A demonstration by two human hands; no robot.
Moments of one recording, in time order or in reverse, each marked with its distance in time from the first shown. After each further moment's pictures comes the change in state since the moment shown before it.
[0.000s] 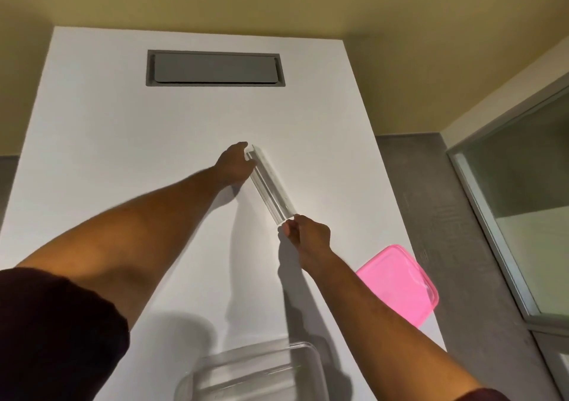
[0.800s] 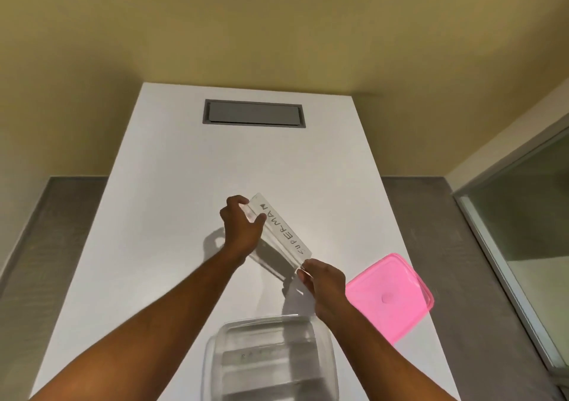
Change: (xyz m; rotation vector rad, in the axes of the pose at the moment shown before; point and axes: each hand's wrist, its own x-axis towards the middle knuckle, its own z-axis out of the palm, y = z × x) left_hand -0.208 -0.025 0.019 -0.613 0.448 -0.093; right_hand -0.127 0.061 -0.052 0.080 -0.077 -0.075
